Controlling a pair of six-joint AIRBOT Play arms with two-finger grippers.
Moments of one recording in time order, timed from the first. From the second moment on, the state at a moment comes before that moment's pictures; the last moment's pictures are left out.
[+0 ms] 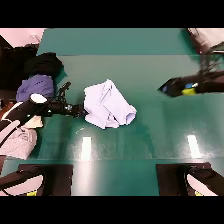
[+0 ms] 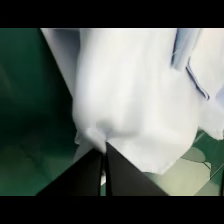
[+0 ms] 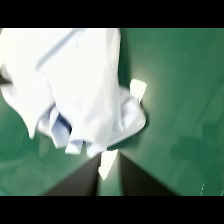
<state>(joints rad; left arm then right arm) -0.12 -1.29 0.76 0.62 -0.93 -1.07 0.17 -0.97 1.14 -1.09 1.23 1.46</state>
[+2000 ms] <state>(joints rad) 0.07 -0.84 2.12 0.91 -1.30 -1.23 -0.22 -0.82 2.08 -1.27 1.31 1.46</state>
